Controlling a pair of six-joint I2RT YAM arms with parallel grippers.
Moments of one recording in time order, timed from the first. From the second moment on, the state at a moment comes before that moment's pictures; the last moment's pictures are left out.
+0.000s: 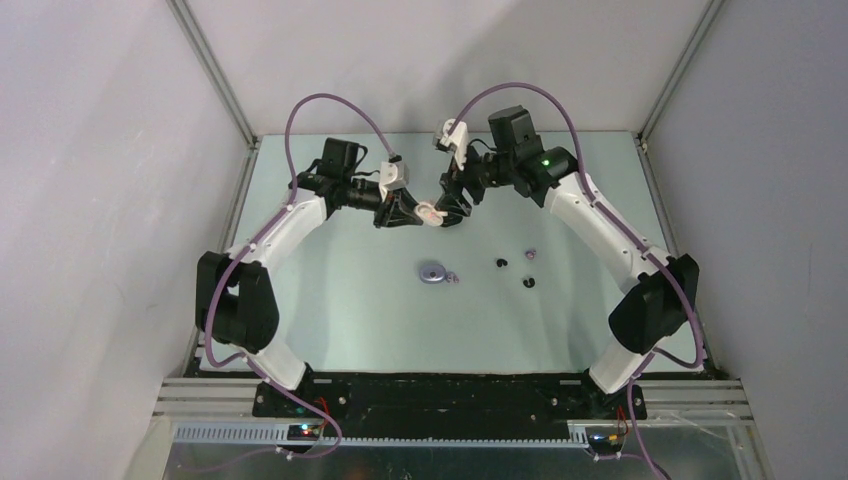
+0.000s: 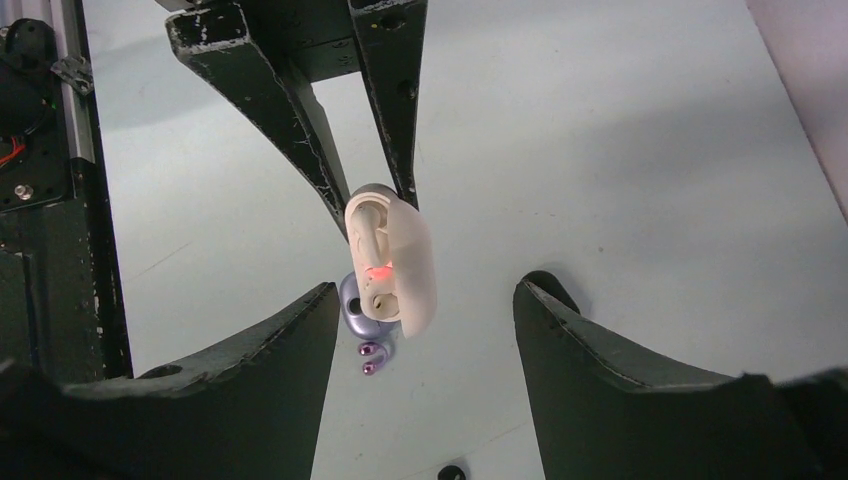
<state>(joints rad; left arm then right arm) -0.30 1.64 1.33 -0.52 1.14 0.81 0.55 1.68 1.70 -0.63 -0.64 -0.46</state>
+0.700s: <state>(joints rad) -0.30 1.64 1.33 -0.55 1.14 0.83 0.56 1.73 1.70 -0.64 -0.63 -0.52</state>
